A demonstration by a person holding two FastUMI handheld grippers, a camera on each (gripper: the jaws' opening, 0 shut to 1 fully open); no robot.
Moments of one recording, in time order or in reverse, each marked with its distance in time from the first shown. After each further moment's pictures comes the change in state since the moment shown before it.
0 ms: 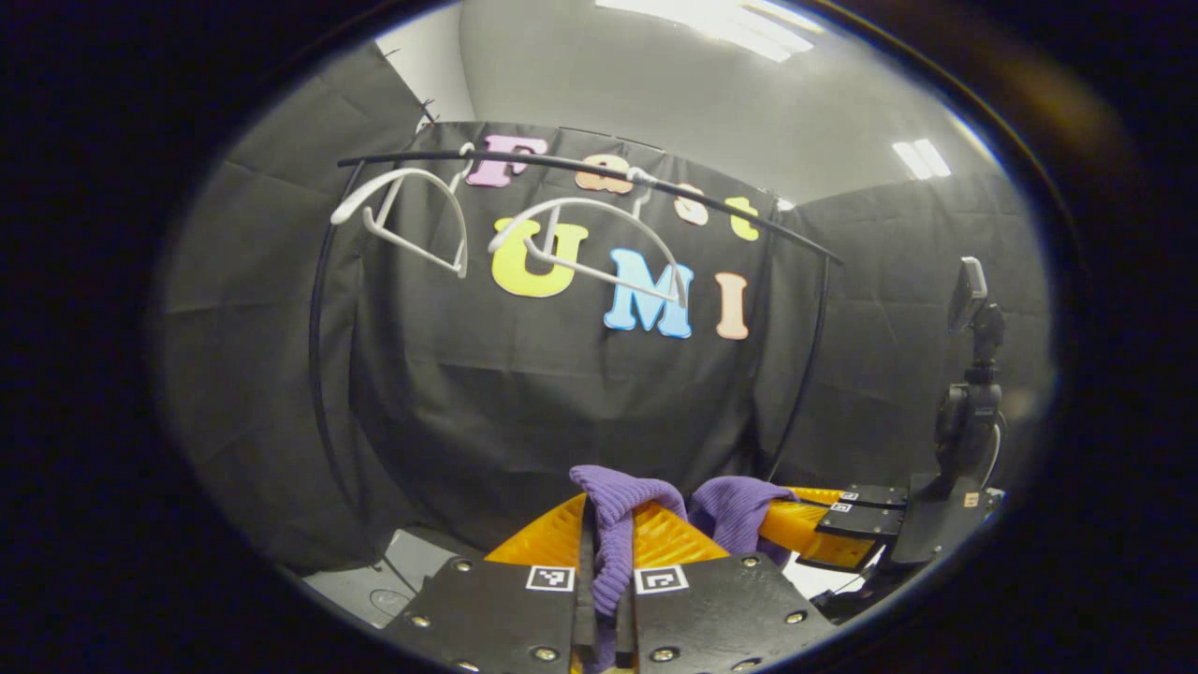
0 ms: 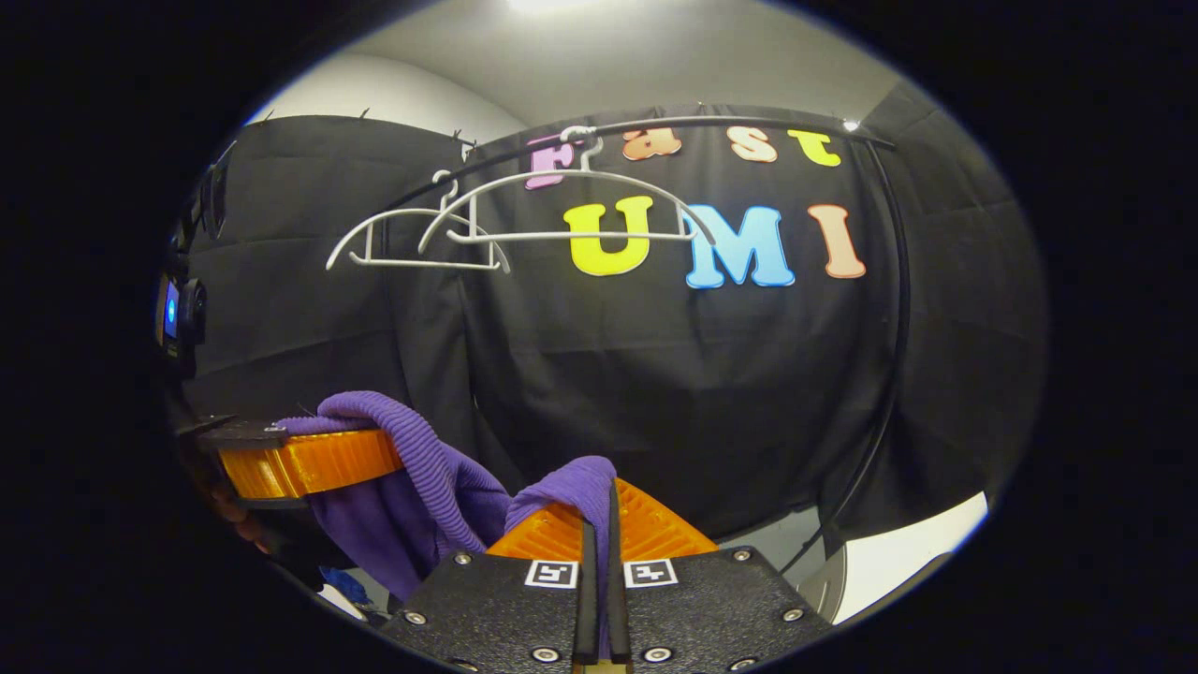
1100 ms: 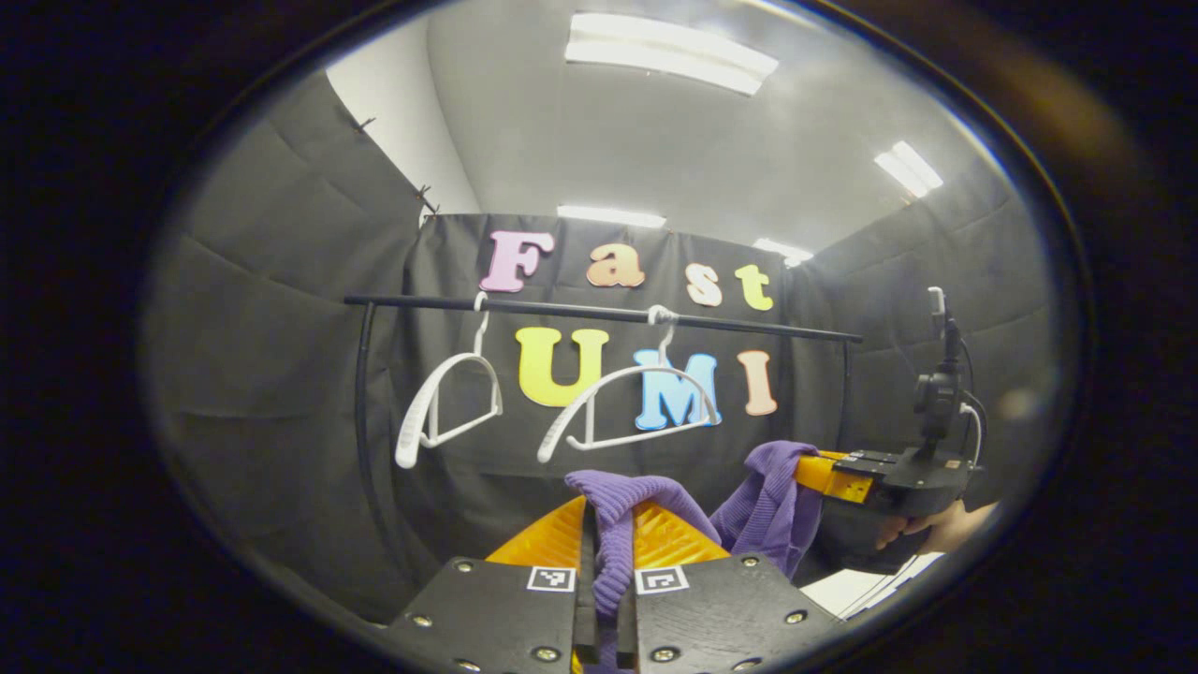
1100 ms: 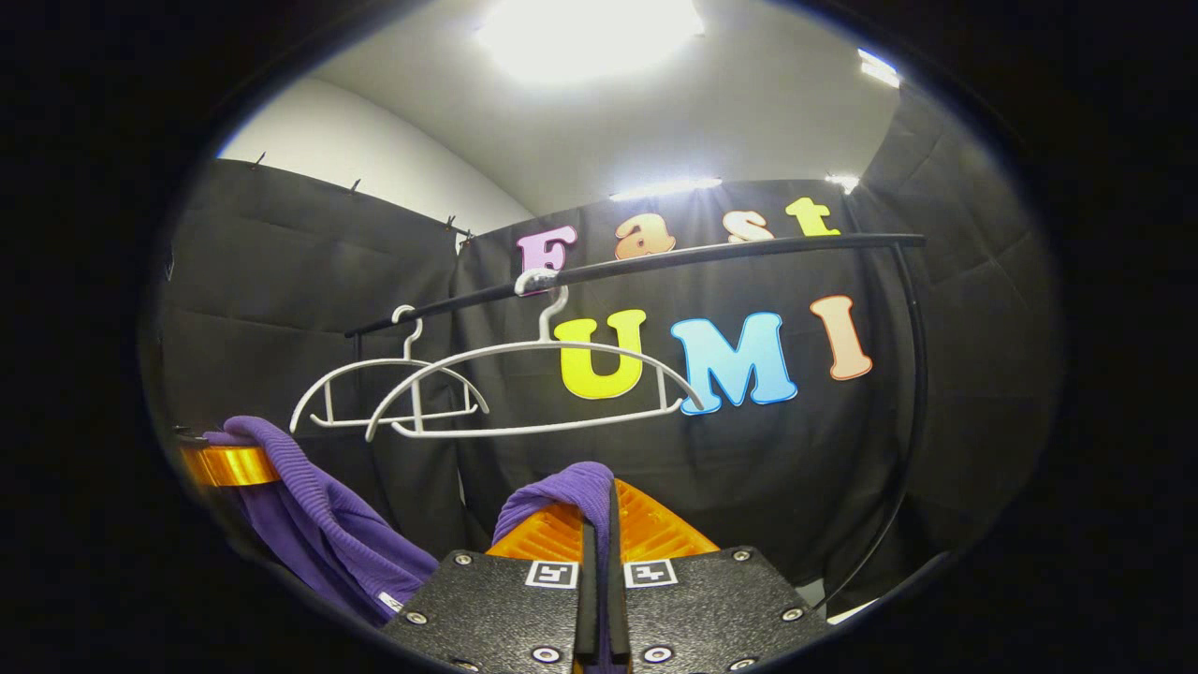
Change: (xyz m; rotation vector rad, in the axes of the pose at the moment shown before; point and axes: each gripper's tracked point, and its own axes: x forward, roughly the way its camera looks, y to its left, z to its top) left arm -0.044 0.020 0.166 0.109 -0.284 0.060; right arm 0.025 -0.027 0.199 -0.007 -0.343 0.009
